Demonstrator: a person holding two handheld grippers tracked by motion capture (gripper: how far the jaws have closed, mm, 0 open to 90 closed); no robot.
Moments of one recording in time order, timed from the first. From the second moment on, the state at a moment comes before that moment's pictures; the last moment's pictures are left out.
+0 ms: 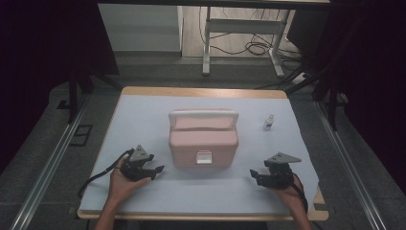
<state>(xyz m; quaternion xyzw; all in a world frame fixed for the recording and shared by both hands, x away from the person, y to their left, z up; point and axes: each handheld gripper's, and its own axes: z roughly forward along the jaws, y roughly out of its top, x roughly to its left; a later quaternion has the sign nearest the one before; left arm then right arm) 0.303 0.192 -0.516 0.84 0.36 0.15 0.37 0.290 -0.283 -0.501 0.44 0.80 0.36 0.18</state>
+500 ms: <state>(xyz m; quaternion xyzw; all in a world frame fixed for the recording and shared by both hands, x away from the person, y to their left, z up) 0.297 0.189 -0.519 0.85 0.35 0.14 0.37 0.341 -0.266 -0.452 0.43 0.83 0.30 0.18</state>
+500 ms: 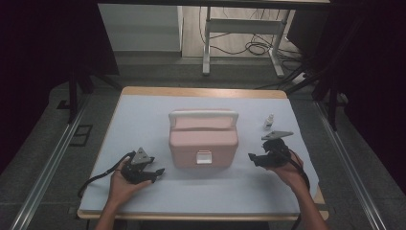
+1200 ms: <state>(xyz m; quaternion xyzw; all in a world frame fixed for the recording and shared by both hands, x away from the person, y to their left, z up) 0.296 0.186 -0.520 0.84 0.37 0.12 0.37 0.428 -0.290 -0.406 0.48 0.82 0.24 0.16</state>
